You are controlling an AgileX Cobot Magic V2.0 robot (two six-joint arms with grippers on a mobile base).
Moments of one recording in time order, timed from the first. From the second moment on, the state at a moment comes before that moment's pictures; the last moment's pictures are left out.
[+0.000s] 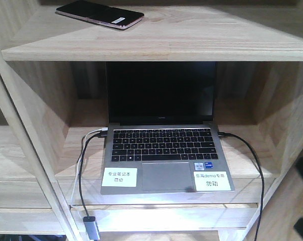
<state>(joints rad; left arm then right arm) 0.06 -0.02 0.03 -0.04 0.20 0.06 0.26 0.36 -0.25 0.15 0.08 -0.08</state>
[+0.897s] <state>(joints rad) 0.06 -0.02 0.03 -0.04 0.20 0.06 -0.03 -0.01 0.03 0.11 0.12 -0.09</state>
